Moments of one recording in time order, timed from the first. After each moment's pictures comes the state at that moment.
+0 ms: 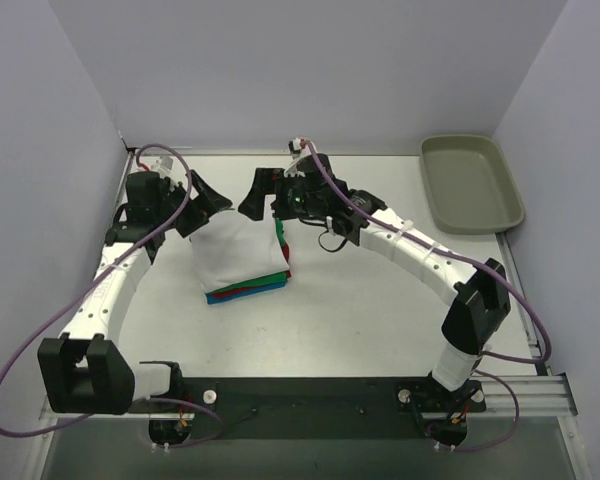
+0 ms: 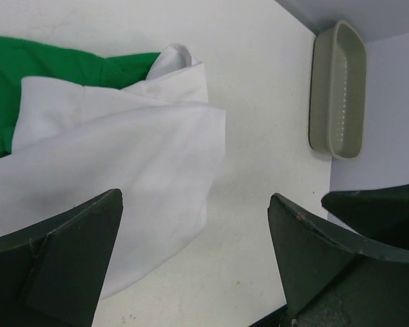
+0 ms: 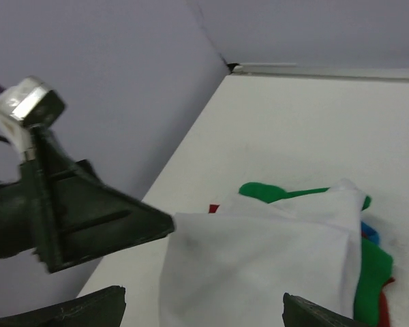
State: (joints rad) left arm -0.05 1.23 1.11 -0.40 0.34 -0.69; right arm 0.77 1.73 1.60 -0.27 -0.08 0.53
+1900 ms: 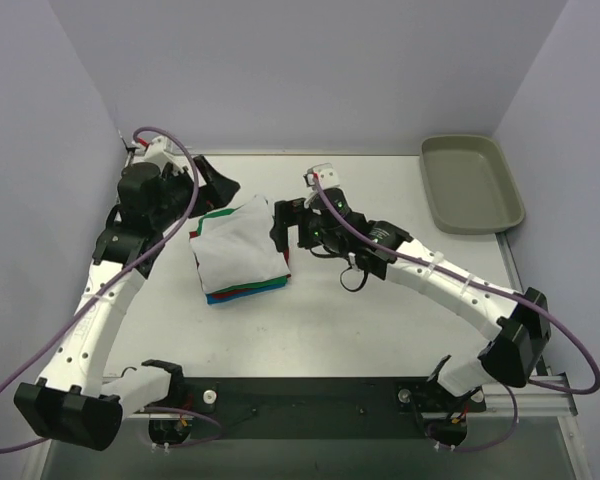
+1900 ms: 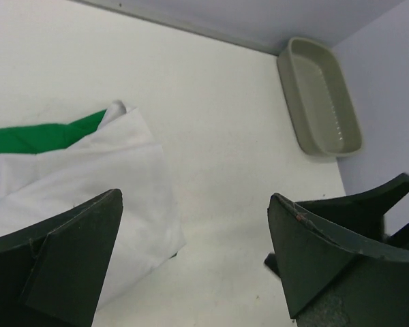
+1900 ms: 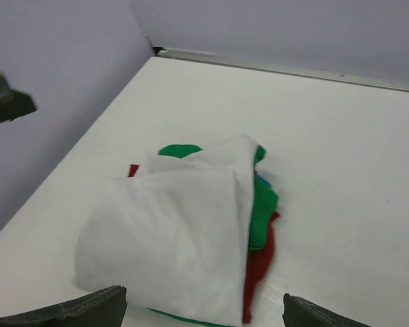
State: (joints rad) left arm -0.21 1.13 1.22 -0.36 0.20 -0.59; right arm 0.88 1.48 1.30 -0.30 0.17 0.42
